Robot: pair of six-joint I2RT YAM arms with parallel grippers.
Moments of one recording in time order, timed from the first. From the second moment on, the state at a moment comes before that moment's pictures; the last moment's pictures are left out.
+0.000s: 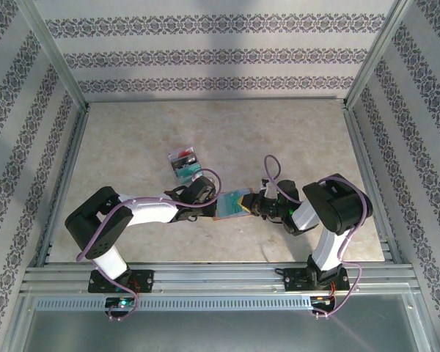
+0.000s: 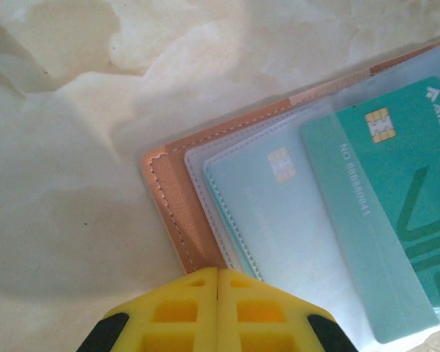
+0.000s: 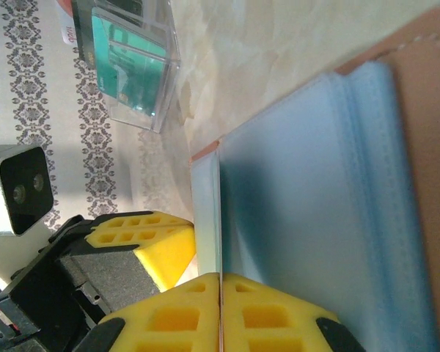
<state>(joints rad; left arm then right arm) -0.78 1.67 0.77 -0.06 -0.02 -0.68 0.35 1.79 0.27 1.02 -0.76 1.12</state>
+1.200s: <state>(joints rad) -0.72 1.37 0.88 -0.24 0.05 -0.45 0.32 1.07 0.49 -0.05 -0.64 0.60</state>
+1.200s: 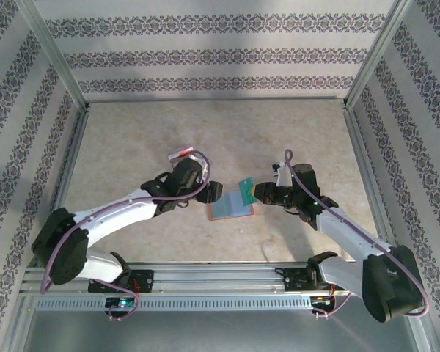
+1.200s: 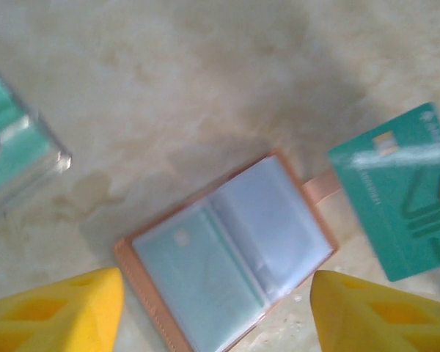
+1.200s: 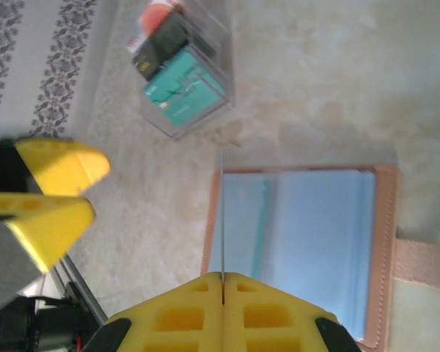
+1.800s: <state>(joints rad) -0.63 1.46 1.14 -0.55 0.63 0.13 0.45 1.04 0.58 -0.20 -0.84 0.37</state>
